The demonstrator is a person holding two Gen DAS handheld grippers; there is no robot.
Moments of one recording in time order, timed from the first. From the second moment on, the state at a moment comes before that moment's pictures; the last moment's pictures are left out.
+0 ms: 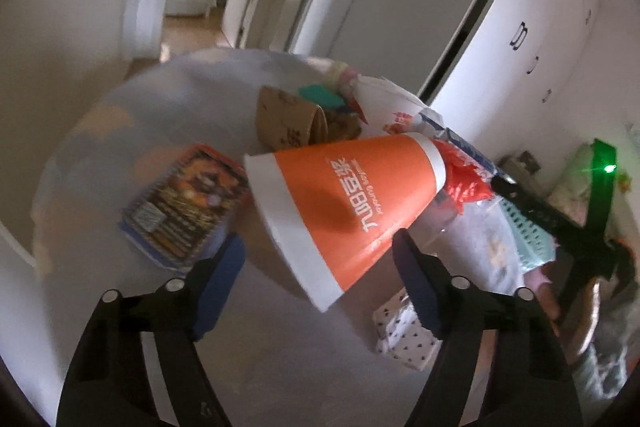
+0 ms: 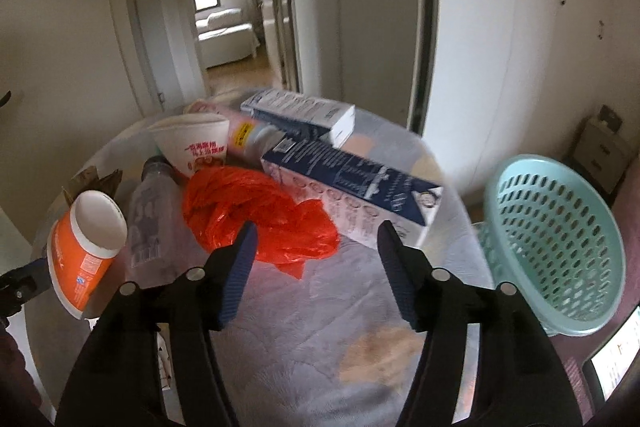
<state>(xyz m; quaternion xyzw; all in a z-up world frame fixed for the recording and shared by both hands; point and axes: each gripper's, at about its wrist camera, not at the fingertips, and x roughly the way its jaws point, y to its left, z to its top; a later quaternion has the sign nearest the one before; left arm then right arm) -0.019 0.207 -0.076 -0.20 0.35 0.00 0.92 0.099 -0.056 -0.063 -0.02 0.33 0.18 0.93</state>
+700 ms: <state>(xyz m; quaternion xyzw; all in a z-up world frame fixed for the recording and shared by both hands) -0.001 0.184 -0.089 -0.23 0.36 -0.07 0.90 0.127 -0.003 -0.091 -0.05 0.38 0.26 0.89</state>
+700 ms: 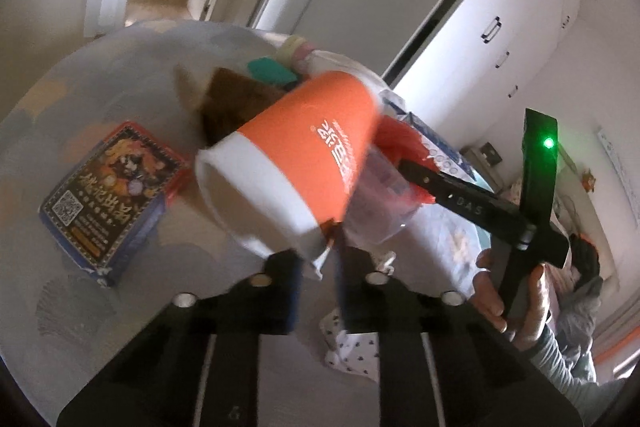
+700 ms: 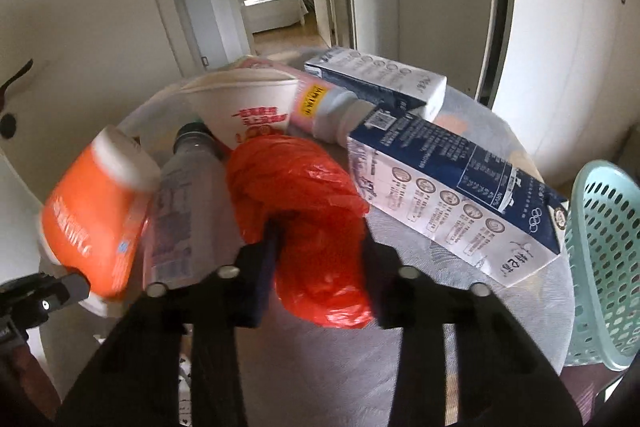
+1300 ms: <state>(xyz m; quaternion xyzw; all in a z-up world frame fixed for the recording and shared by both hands) 0.006 0.118 -0.013 -0.15 0.28 -0.10 0.94 0.087 -0.079 -0.014 0.01 0.28 0.23 0.93</state>
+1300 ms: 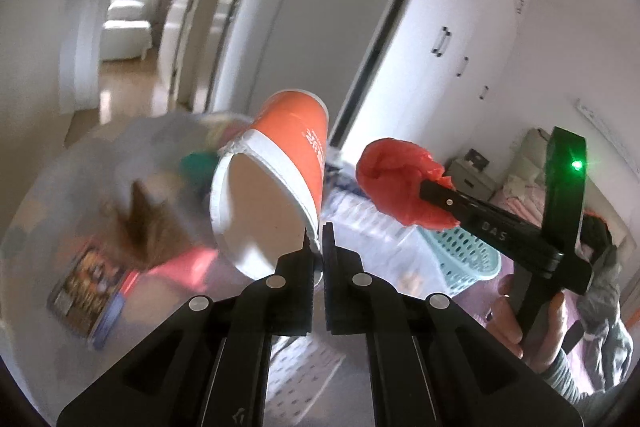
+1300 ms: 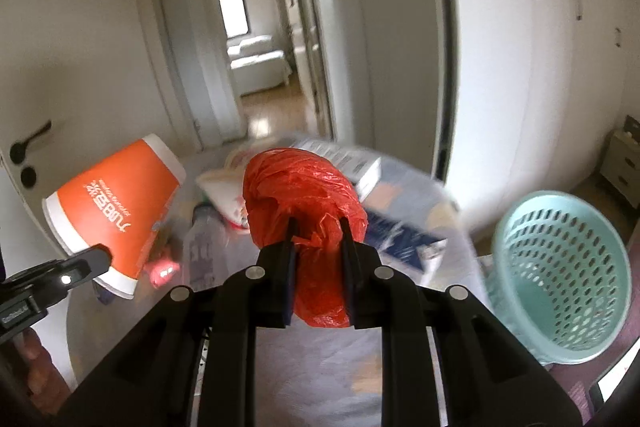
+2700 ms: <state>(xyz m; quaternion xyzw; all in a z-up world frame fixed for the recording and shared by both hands) 0.198 -0.164 -0.070 -0.03 0.42 -0.24 0.88 0.143 -0.339 -0.076 0.14 0.38 -0.05 0.91</state>
